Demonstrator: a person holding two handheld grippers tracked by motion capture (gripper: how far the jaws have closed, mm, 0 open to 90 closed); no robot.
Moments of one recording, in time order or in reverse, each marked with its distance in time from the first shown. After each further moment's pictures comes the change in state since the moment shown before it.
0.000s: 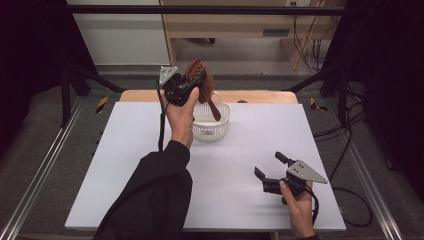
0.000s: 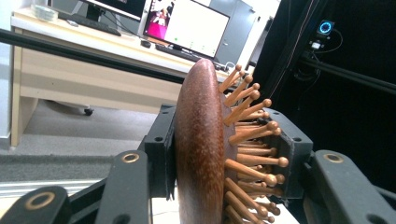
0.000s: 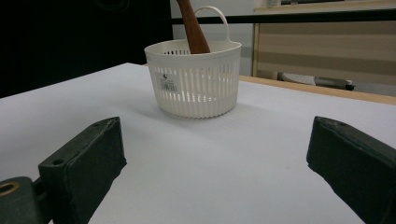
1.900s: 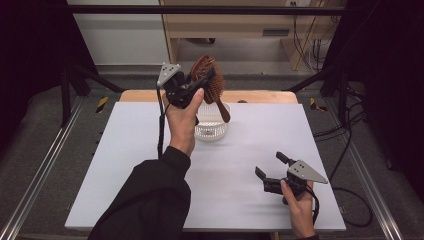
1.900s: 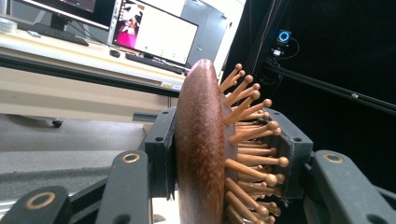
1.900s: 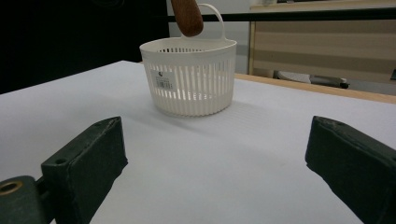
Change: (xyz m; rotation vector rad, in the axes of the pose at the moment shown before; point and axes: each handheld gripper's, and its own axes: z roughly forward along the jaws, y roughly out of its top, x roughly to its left) left arm -0.041 0.026 -0.034 -0.026 -0.110 0.008; right arm -0.001 0.000 -0.001 0.010 -0.018 -0.004
